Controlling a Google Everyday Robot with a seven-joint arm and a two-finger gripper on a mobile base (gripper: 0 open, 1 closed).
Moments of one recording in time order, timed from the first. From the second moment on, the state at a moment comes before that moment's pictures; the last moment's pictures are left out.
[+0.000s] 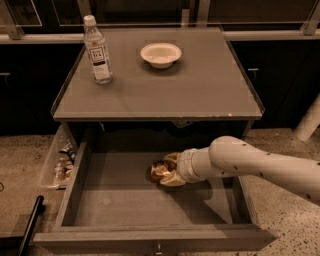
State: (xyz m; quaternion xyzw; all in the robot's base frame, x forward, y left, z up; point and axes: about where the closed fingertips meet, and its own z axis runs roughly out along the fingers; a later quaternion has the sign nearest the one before) arm 0.536 -0.047 0.616 -0.62 0.69 0.11 0.36
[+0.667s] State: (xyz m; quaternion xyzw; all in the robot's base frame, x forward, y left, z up) arm 0.535 -0.047 0.616 -0.62 0.69 0.12 0.36
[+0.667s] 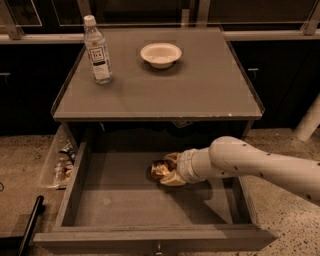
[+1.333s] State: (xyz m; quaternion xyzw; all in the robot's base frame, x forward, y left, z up) arm 0.513 -0.059 0.687 -0.63 0.67 0.10 0.37
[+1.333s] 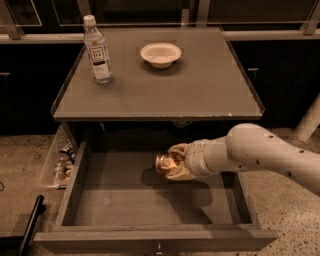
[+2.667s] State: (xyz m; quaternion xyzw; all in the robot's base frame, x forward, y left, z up) arm 0.487 -0.113 0.843 -0.65 0.64 0.02 0.40
